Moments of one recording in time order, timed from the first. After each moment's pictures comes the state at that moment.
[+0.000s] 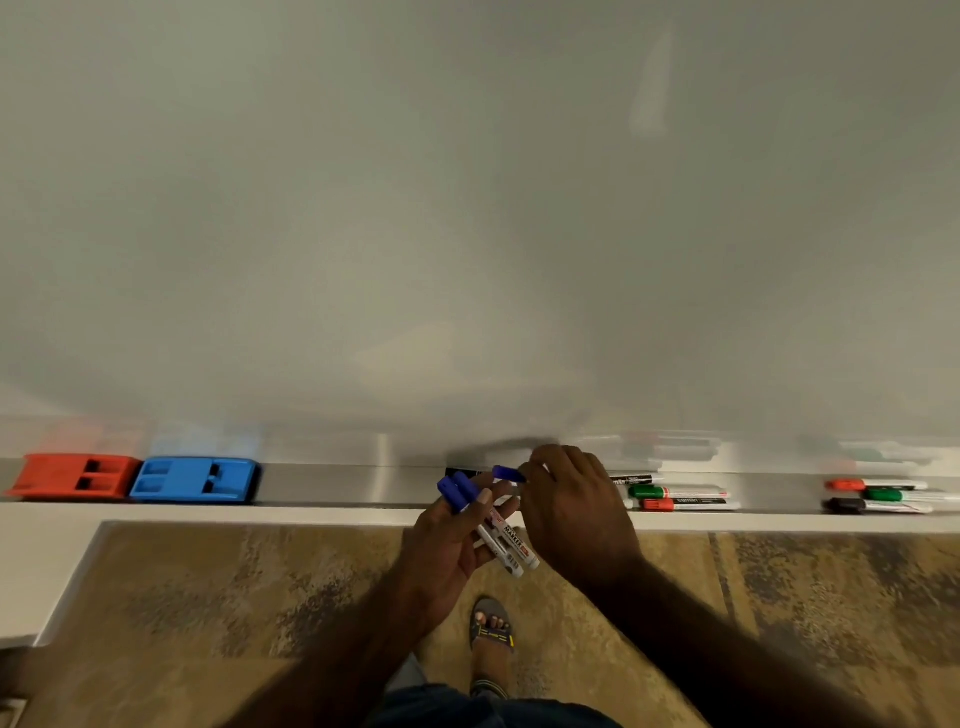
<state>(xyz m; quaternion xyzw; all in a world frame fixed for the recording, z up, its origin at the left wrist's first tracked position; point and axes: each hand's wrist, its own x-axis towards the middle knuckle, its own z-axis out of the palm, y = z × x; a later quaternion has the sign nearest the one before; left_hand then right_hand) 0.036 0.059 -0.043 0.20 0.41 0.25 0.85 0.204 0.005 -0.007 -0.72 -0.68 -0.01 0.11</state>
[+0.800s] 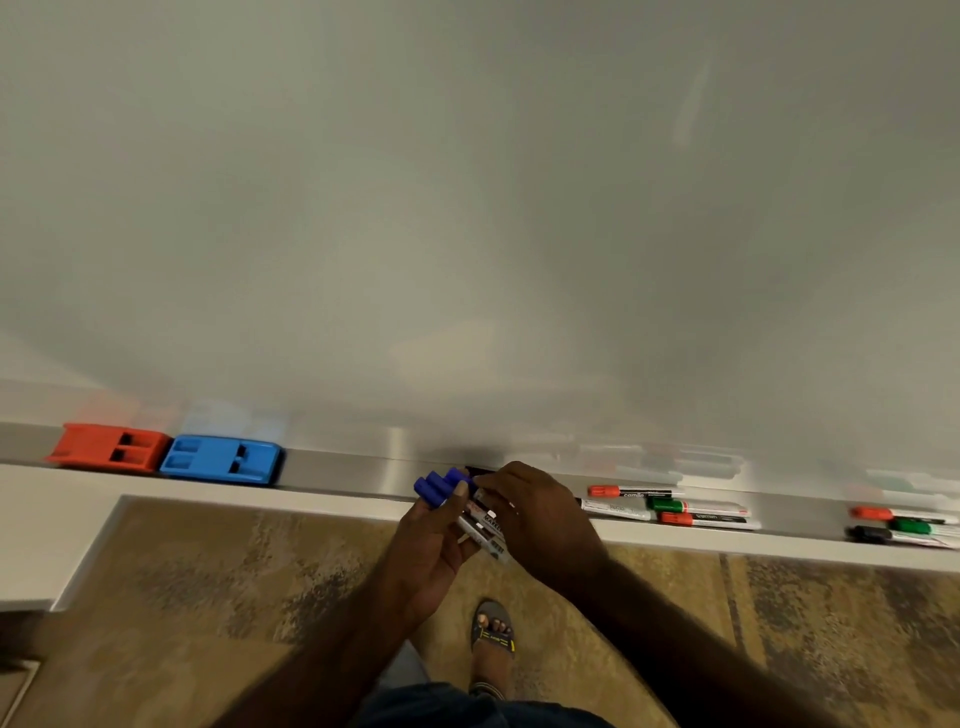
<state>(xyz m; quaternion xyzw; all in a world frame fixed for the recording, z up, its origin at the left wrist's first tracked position) 0.010 0.069 -0.042 0.12 0.46 0.32 0.82 0.164 0.030 -0.007 -0.66 -0.69 0.20 0.20</state>
